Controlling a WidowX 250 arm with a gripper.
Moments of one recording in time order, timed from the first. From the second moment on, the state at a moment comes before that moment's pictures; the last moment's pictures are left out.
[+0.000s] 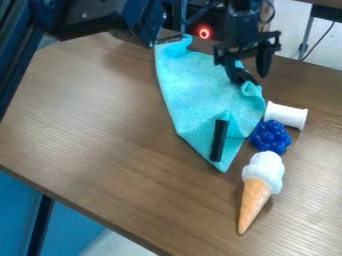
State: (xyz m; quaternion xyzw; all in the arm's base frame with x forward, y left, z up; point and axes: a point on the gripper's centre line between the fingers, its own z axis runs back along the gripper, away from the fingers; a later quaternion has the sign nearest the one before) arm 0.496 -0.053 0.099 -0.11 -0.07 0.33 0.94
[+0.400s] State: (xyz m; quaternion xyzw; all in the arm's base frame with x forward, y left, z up) arm 0.464 -0.054 0.142 -0.15 -0.13 0.30 0.93
